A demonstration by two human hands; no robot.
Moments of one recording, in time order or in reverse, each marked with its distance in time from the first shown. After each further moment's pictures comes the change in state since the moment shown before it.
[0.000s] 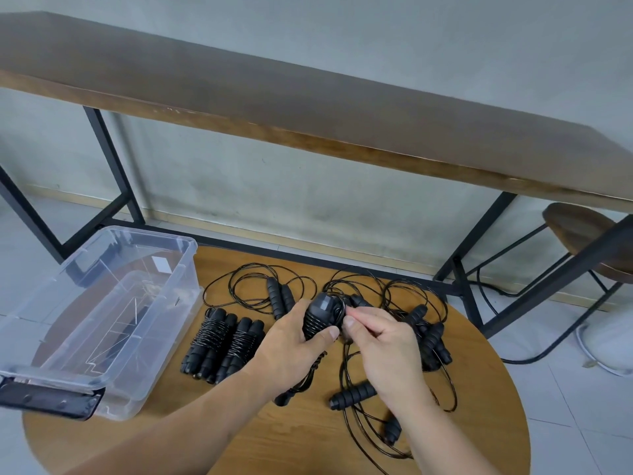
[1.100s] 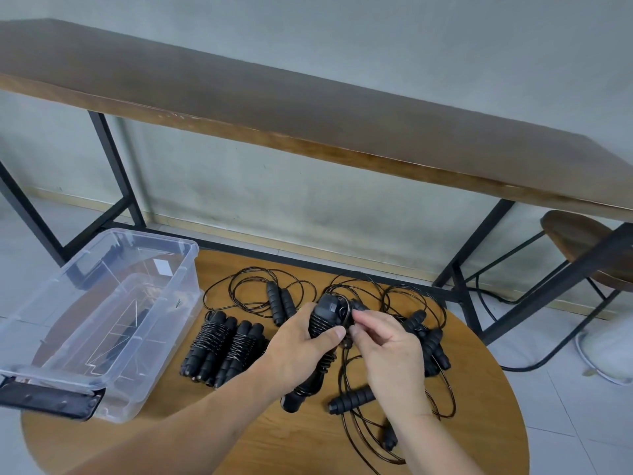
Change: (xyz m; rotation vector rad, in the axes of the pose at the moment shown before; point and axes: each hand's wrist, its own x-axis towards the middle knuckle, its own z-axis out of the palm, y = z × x) left_hand 0.001 0.006 0.007 -0.200 -0.031 -0.058; right_hand -0.009 0.005 -0.001 0.027 0.076 -0.090
